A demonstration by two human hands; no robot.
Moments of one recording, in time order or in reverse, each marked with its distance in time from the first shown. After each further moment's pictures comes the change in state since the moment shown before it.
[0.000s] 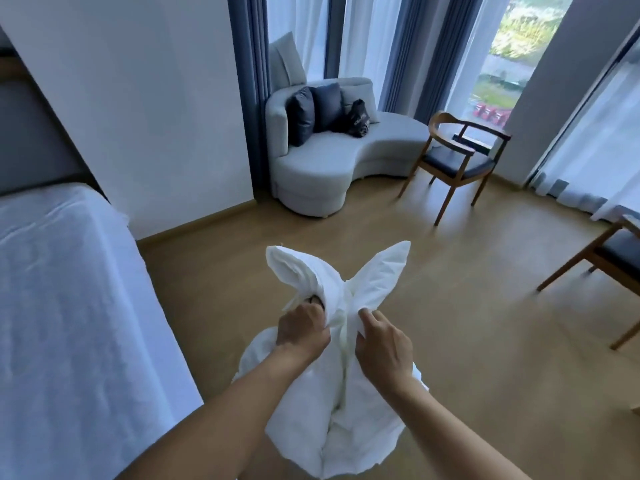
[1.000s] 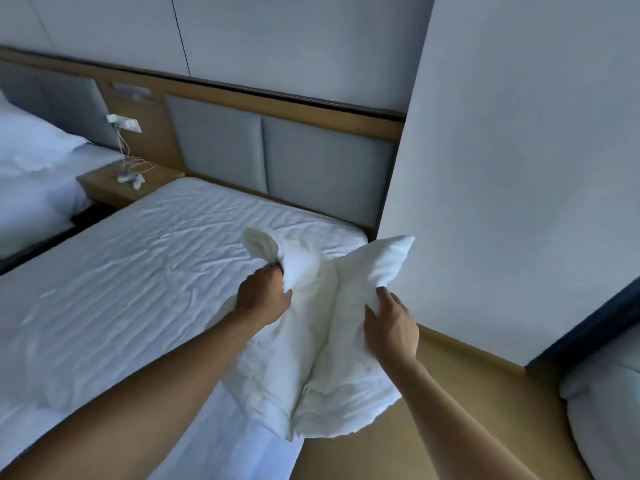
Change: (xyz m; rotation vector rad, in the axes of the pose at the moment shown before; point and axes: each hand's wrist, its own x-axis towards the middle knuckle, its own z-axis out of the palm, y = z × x) left_hand 0.327 -0.629 -0.322 0.047 0.556 -1.116; right_hand 0.561 -0.668 0.283 0.460 -0.315 -0.892
